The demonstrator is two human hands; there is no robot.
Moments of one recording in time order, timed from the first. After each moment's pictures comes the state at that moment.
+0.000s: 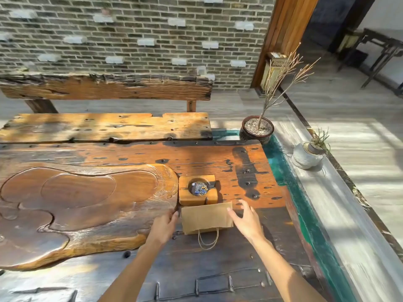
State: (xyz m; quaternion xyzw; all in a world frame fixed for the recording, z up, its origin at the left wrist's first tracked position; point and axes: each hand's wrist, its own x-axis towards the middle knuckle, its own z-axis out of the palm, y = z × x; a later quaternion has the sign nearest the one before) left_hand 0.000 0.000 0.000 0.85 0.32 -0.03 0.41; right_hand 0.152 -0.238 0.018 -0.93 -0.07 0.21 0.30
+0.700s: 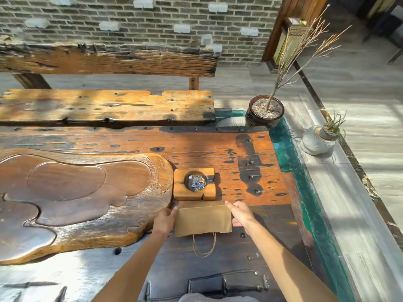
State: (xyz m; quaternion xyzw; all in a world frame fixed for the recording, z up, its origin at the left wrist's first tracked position) left_hand 0.064 -0.005 -0.052 0.63 0.52 -0.06 0.56; right_hand 0.226 -0.206 -0.026 -0.84 0.06 0.40 0.37
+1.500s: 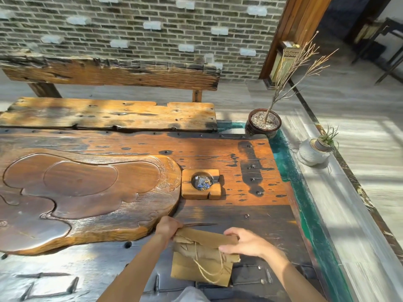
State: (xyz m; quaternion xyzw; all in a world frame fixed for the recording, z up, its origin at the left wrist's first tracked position) left_hand 0.012 -0.007 -0.040 0.57 0.52 -0.11 0.62; right_hand 0.137 -0.256 0.020 -0.81 -0.21 0.51 0.18
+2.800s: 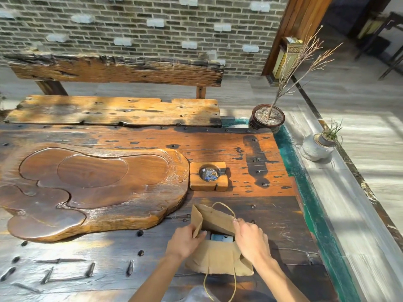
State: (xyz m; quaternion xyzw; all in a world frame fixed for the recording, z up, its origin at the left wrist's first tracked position) left_hand -0.053 -0.058 -0.019 0.83 0.33 -0.15 0.42; right_hand 0.056 -0.245 0.028 -0.96 -0.22 0.15 0.11
